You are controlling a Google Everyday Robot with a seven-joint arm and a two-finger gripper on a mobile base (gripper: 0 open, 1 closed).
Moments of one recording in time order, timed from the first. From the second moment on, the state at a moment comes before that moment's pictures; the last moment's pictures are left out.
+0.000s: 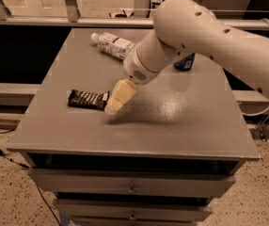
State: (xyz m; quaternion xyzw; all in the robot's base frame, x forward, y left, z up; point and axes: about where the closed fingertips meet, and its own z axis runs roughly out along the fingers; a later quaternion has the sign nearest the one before) arm 0.581 0.027 0.851 -0.58 0.74 0.15 0.30
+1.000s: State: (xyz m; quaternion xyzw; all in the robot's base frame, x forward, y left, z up) arm 0.574 0.062 0.828 -0.57 0.74 0.16 0.31
